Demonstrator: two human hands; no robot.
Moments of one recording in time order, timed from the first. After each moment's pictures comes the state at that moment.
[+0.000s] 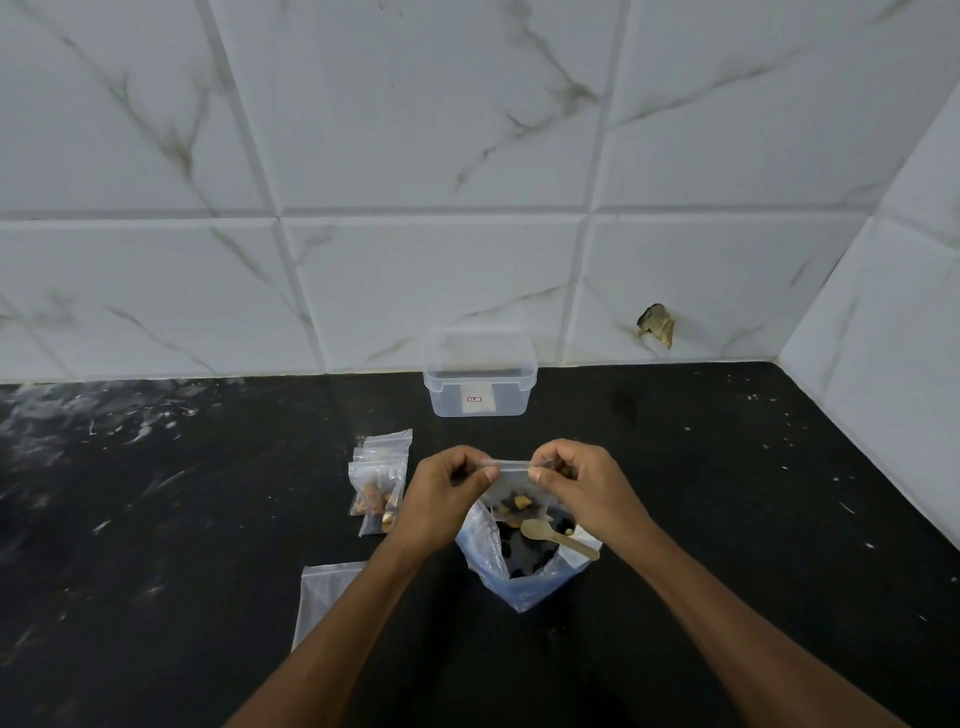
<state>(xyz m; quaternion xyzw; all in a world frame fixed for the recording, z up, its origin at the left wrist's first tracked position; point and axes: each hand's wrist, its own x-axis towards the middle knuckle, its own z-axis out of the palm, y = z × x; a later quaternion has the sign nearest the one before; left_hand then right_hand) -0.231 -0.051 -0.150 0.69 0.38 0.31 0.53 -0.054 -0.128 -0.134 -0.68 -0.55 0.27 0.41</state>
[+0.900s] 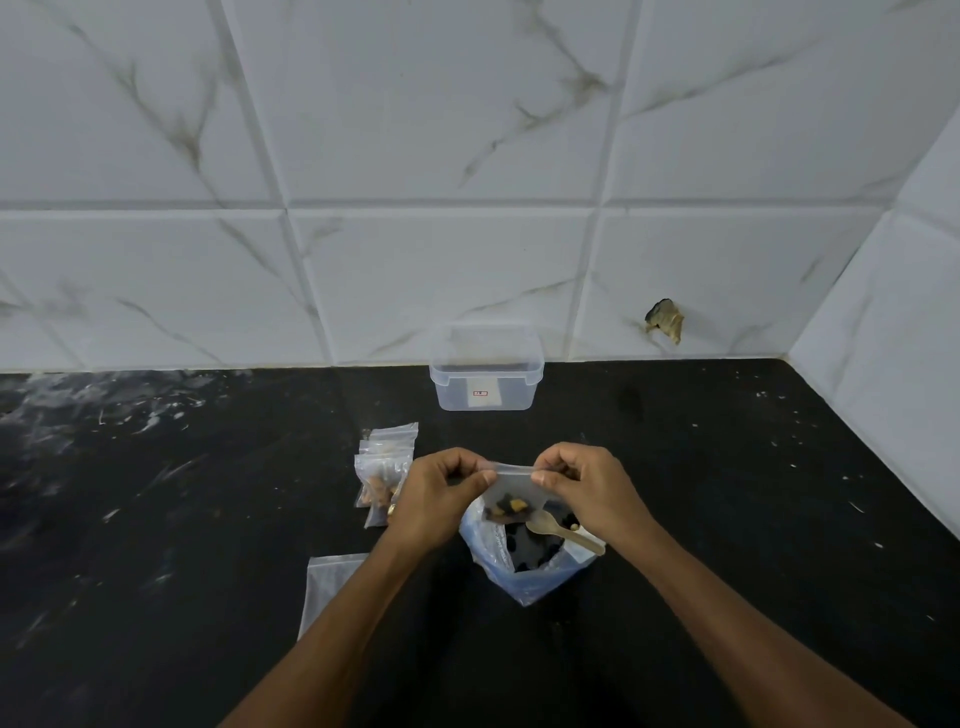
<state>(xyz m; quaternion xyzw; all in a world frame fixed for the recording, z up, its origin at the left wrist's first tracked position) -0.241 -0.056 -0.149 0.67 0.40 0.32 0.53 -0.057 -0.128 -0.139 -0.69 -0.55 0.26 0.38</state>
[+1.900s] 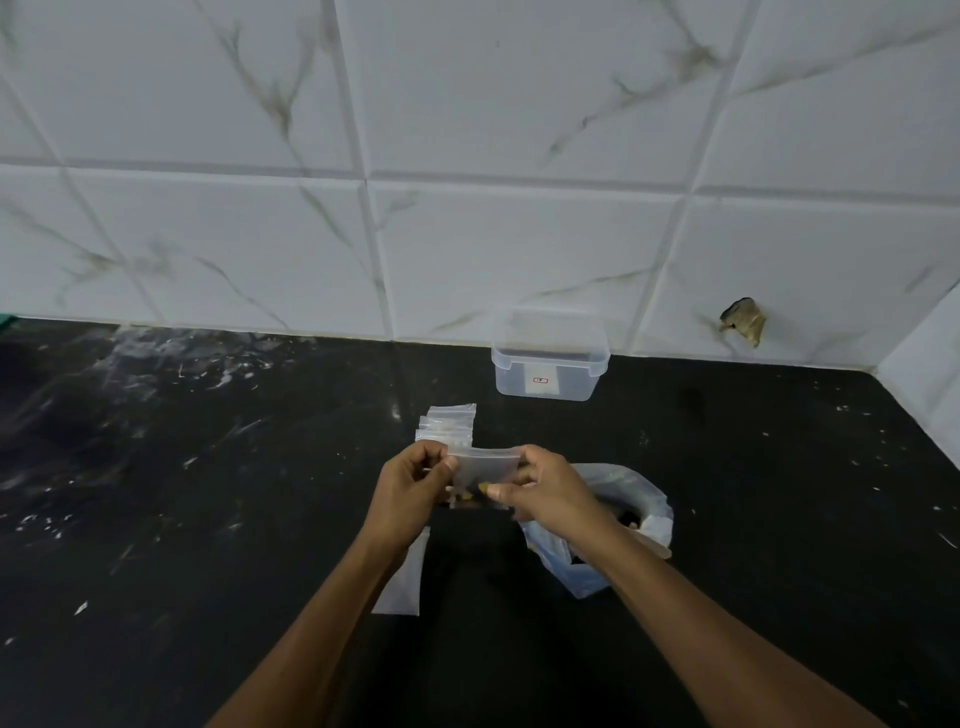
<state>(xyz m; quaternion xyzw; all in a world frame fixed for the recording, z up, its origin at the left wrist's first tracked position) -0.326 -0.040 -0.174 0.57 0.47 0.37 0.57 -0.145 -0.083 -0.157 -0.67 -0.47 0.48 0.32</state>
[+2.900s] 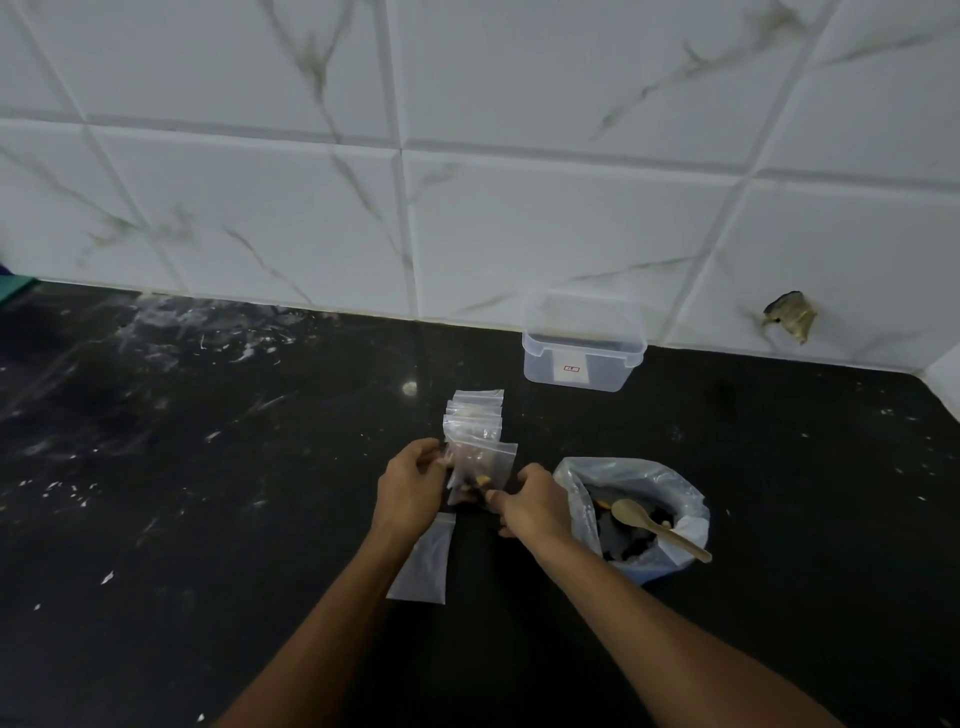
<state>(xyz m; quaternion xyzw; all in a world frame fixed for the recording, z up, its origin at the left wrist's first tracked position) -0.346 -0.022 -0.204 0.56 0.62 0.30 0.45 -0.204 -0.056 -0.210 -0.80 -0.36 0.40 0.25</state>
